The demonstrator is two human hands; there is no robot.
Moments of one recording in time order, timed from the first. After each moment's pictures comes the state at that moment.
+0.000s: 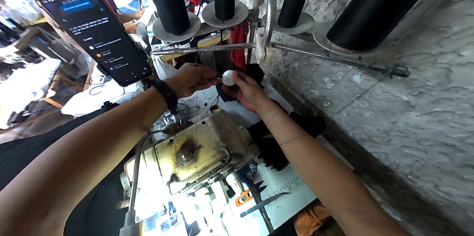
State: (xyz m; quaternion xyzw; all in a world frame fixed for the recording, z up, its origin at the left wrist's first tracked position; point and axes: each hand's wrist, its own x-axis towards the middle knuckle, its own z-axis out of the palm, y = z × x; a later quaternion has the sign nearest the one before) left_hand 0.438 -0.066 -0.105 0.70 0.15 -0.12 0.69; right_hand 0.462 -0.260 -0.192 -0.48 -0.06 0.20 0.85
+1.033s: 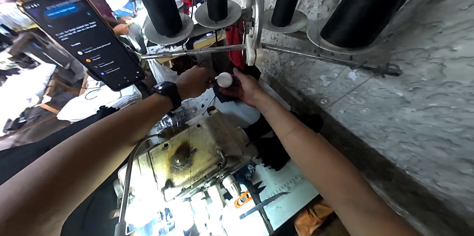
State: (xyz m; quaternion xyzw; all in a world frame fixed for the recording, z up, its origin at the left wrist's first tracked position) left_hand 0.393 -0.114 -0.041 0.98 -0.13 -0.16 0.01; right_hand 0.484 -0.267 -0.187 -0.53 0.01 0.26 0.80
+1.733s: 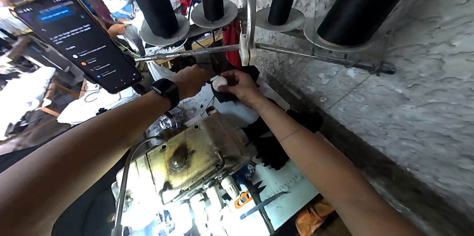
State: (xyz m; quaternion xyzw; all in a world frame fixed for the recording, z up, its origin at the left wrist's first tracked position) left_hand 0.461 -0.072 -0.109 0.98 -0.16 -0.10 -0.05; right_hand 0.485 -0.268 -0.210 -0.67 -0.19 0.08 0.71
